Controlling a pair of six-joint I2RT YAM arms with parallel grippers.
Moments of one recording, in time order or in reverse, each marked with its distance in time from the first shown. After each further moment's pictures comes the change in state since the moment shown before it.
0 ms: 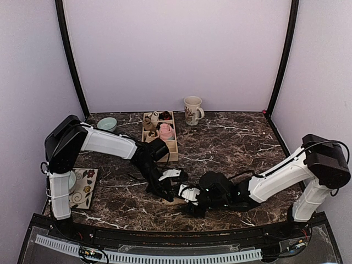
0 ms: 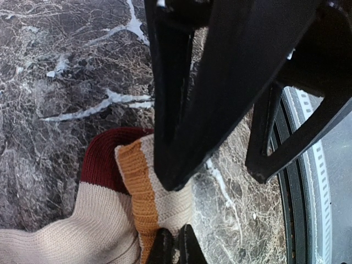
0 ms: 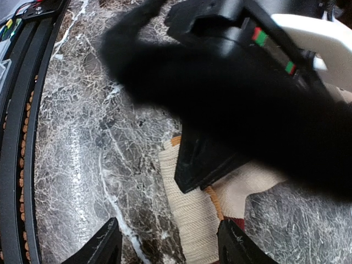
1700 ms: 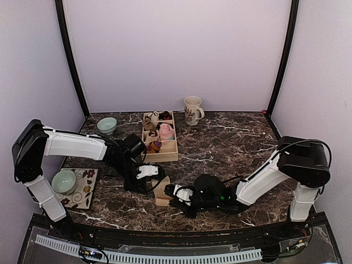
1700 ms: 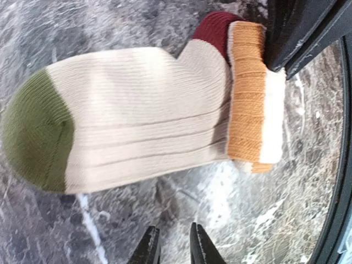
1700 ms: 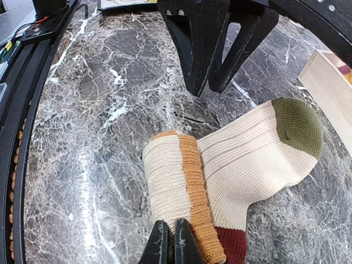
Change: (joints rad) left arm 0.069 -0.342 -0.270 0.026 -0.422 -0.103; right arm -0.024 0.208 0.015 0.265 -0.087 0.049
